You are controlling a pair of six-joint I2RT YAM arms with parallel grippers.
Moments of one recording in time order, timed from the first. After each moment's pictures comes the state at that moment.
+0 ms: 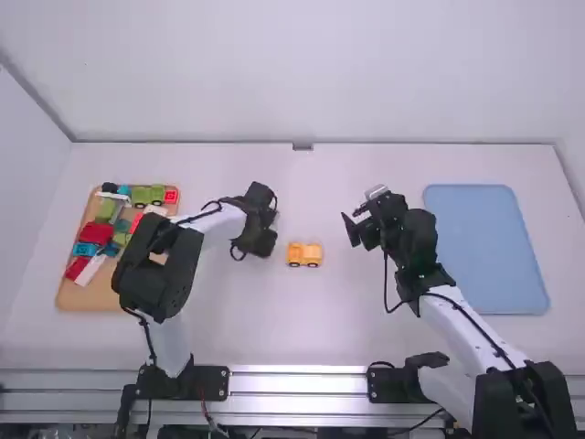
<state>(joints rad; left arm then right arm) -0.35 1.92 1.12 -0.58 0.08 -0.13 0.22 1.18 0.48 0.36 -0.26 -0.27</state>
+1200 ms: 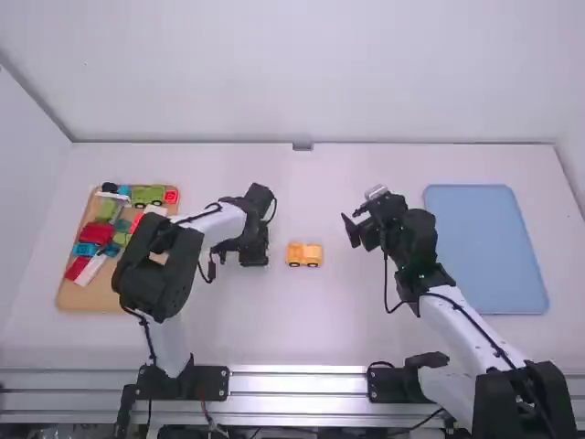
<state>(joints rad) -0.35 1.92 1.12 -0.63 0.07 -2.03 0.22 1.18 0.48 0.35 -0.26 -0.27</state>
